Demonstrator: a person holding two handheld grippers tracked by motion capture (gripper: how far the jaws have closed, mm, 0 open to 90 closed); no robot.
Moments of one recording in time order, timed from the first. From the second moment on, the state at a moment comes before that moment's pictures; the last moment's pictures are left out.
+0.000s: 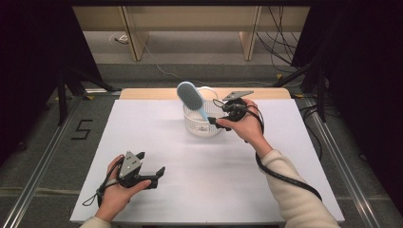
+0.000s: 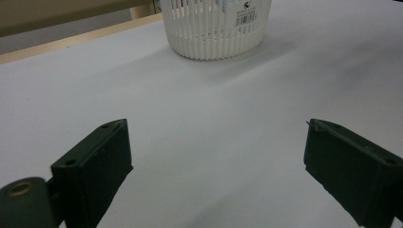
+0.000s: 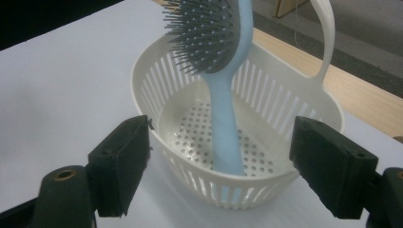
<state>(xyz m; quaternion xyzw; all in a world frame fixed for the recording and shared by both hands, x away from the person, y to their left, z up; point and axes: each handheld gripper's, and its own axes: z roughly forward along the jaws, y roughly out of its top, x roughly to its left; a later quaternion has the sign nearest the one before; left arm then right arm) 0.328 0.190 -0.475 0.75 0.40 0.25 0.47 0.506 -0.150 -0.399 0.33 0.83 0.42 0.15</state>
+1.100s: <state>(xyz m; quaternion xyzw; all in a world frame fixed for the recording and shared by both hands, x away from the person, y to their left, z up) 0.328 0.191 -0.475 0.75 0.40 0.25 0.47 0.465 -0.198 -0.412 0.33 0.82 0.44 0.16</state>
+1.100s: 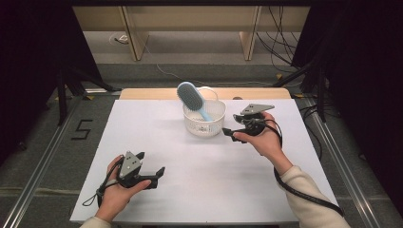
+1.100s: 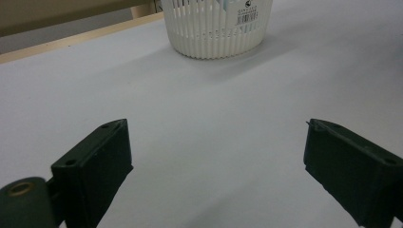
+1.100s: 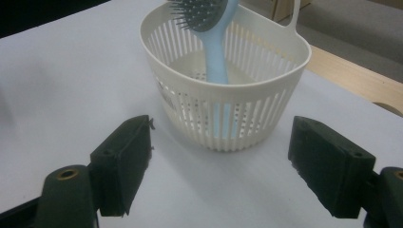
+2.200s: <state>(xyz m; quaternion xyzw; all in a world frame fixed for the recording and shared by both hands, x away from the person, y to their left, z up) 0.327 0.190 -0.474 0.75 0.40 0.25 0.47 0.423 -0.222 -0.425 0.31 0.81 0.46 0.17</state>
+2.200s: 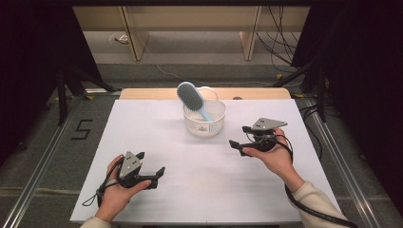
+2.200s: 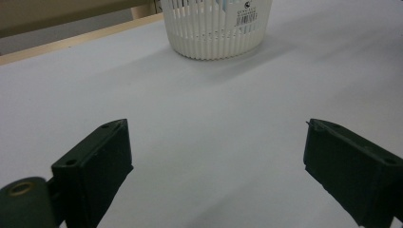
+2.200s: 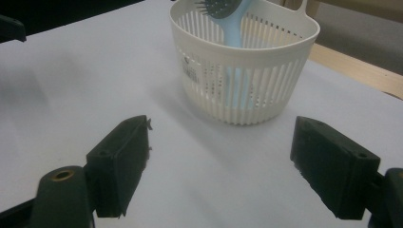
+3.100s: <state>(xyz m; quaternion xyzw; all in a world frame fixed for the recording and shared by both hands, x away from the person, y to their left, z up) 0.327 0.190 -0.474 0.75 0.40 0.25 0.47 0.388 -0.262 -0.438 0.32 0.79 0.49 0.16</state>
